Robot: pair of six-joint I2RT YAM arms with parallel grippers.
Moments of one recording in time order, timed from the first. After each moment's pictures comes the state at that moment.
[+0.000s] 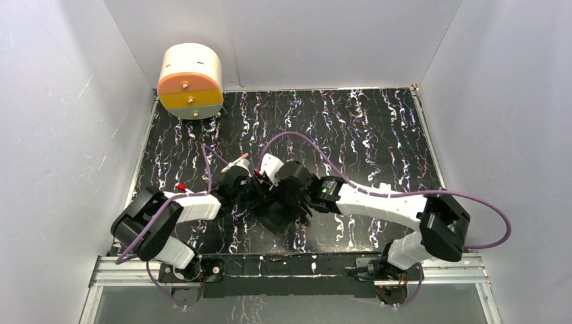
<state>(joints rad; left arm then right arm) -0.61 1.51 0.45 0.36 0.19 -1.05 1.15 1.45 0.99 -0.24 0.27 -0.10</state>
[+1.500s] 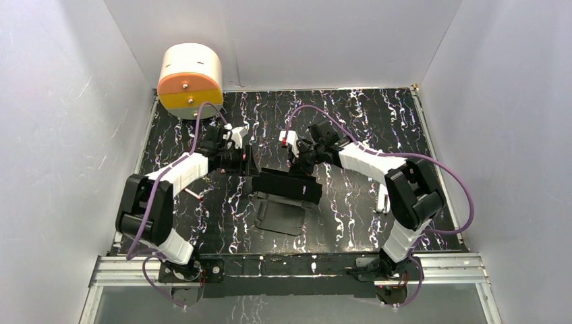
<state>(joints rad) -0.28 1.55 0.92 -0.31 0.44 -0.25 0.62 1.73 1.14 -0.28 -0.69 -0.54</state>
